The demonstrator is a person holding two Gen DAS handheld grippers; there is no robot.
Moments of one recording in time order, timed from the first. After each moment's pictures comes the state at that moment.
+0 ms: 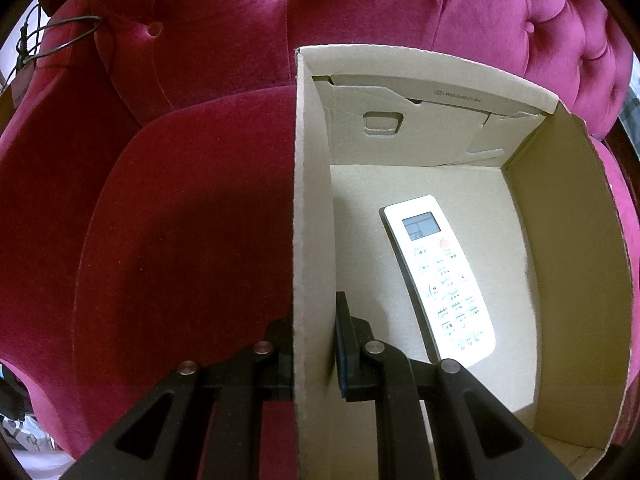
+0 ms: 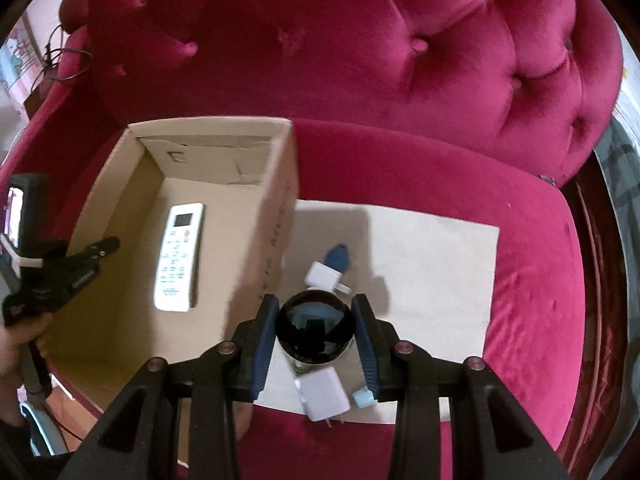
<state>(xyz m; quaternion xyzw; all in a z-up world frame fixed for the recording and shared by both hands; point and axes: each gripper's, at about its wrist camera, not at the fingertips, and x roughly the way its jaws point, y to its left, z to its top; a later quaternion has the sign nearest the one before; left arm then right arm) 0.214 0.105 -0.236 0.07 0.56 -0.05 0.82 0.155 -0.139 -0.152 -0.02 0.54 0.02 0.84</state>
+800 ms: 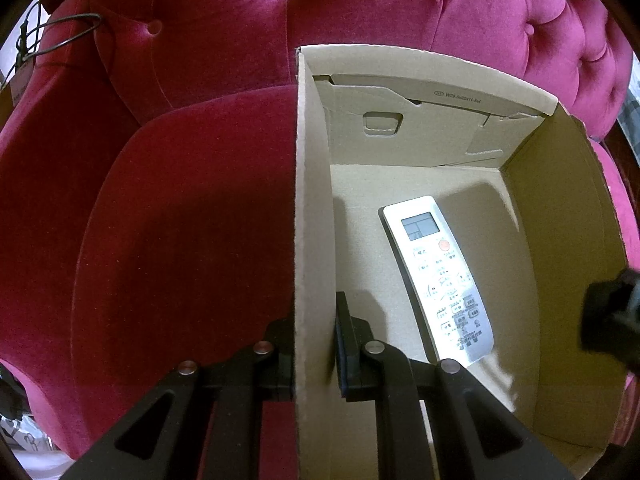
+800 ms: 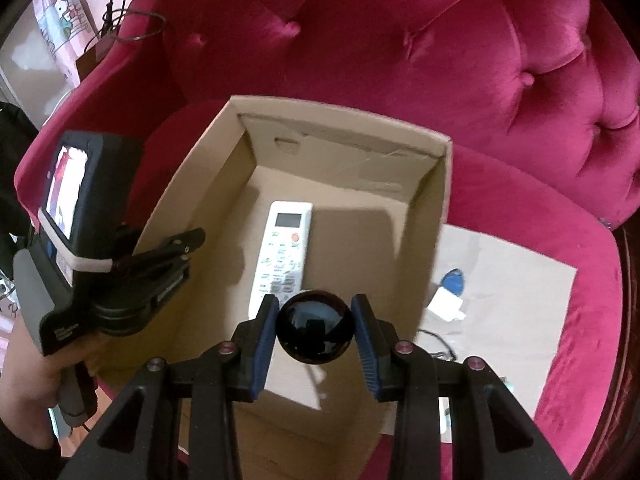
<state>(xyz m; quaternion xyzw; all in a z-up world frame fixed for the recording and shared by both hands) 0.215 0.108 -0.235 0.06 0.56 -0.06 0.82 0.162 -0.042 -0.173 -0.03 0.54 0.11 0.83</state>
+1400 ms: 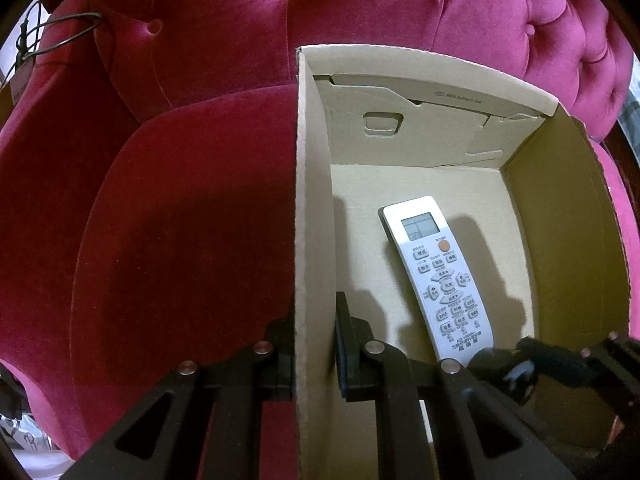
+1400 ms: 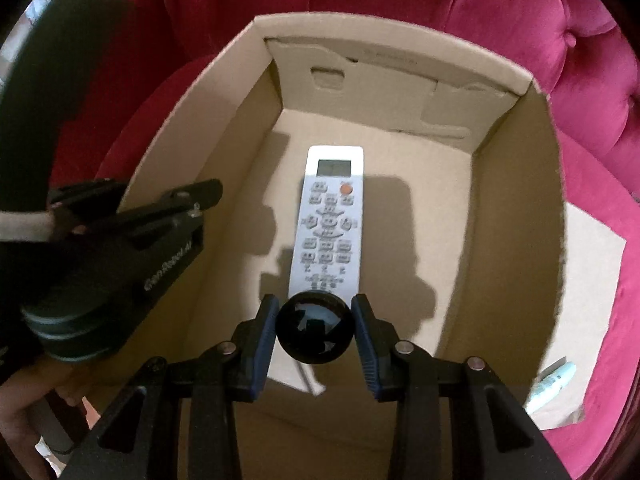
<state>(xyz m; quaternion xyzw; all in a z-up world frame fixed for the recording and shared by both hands) 0.216 0.108 -0.235 0.06 0.56 -0.06 0.82 0.162 -0.004 -0.235 -0.02 0.59 0.12 0.80</state>
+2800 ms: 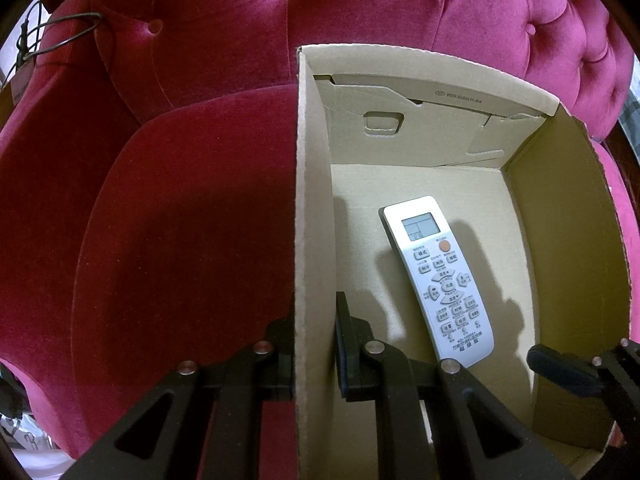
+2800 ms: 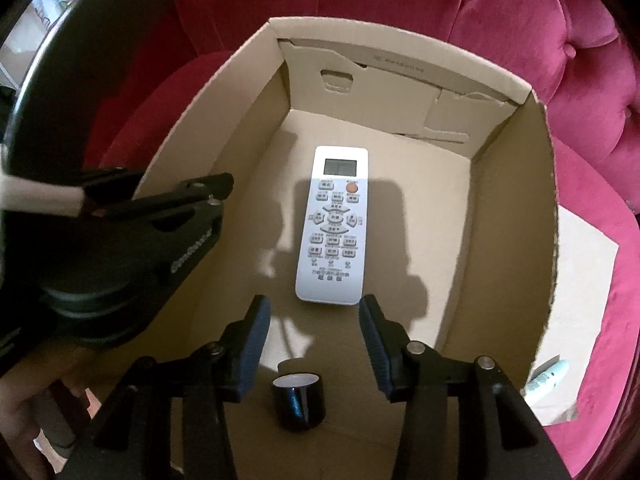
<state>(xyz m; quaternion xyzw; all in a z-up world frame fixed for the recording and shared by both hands) 0.217 0.107 -0.237 0.06 0.56 -0.06 0.82 0.154 0.003 -0.223 -0.04 0.58 0.11 0.81</state>
